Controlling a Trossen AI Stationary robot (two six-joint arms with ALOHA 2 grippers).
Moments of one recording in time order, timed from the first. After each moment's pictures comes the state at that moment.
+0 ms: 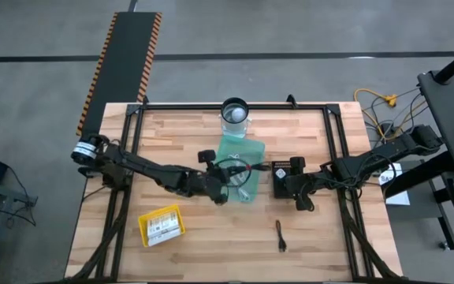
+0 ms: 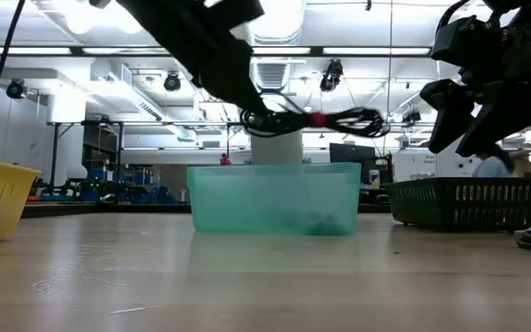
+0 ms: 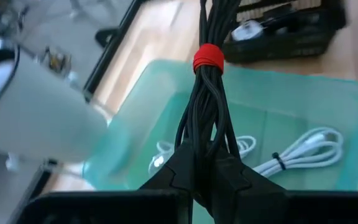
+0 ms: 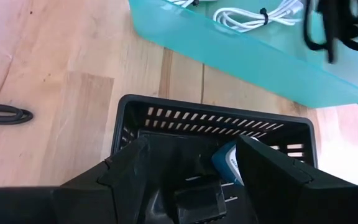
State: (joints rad) left arm -0.24 1.63 1.08 -0.16 -0.69 -0.04; right arm 0.31 1.07 0.56 -0.47 0.29 0.10
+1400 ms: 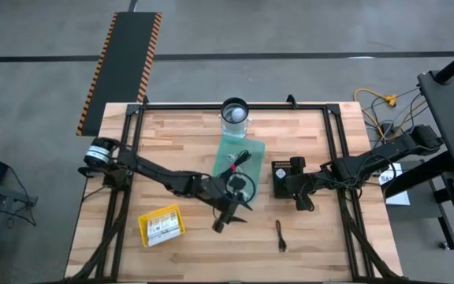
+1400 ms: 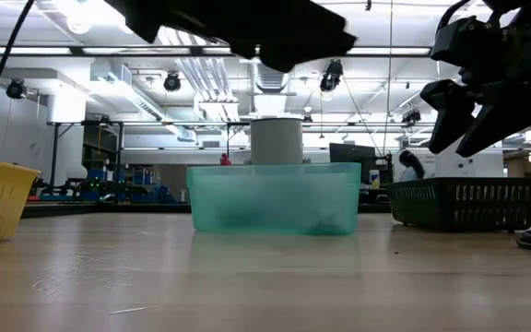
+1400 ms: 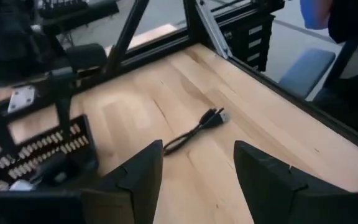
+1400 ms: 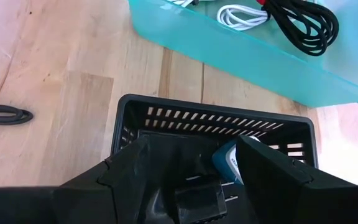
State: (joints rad) left arm -0.23 1.76 1.09 0.32 0.14 0.24; right arm 0.31 1.07 0.56 -0.47 0.29 0.10
